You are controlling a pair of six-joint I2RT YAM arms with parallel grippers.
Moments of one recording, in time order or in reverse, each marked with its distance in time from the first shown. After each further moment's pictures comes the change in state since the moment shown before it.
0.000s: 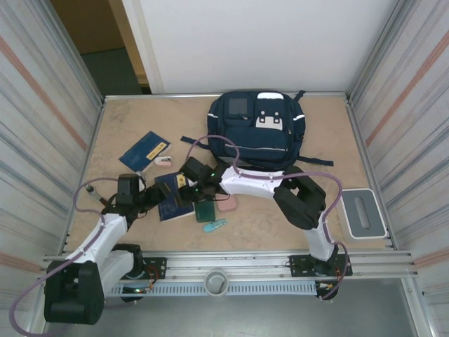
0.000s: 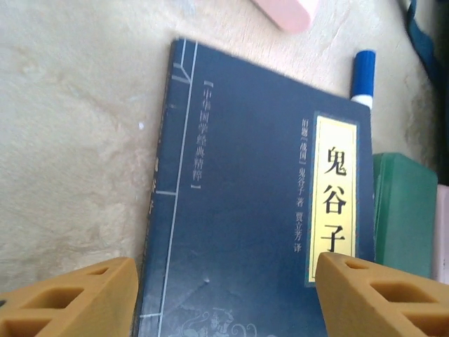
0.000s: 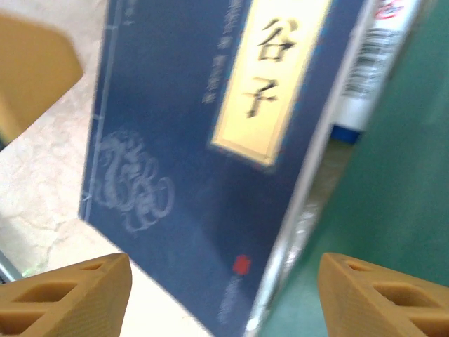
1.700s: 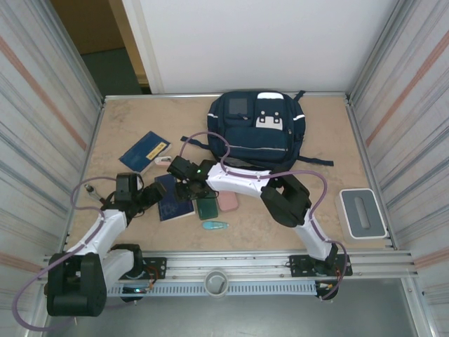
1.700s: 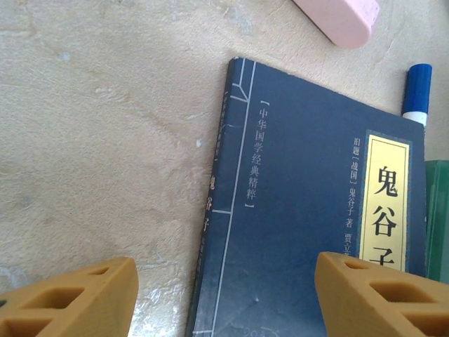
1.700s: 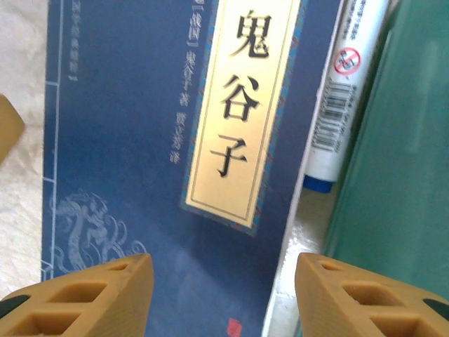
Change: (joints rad) left arm 0.039 0.069 0.025 -0.028 -0.037 0.049; right arm 0.020 0.159 0.252 -0.199 0.160 0.080
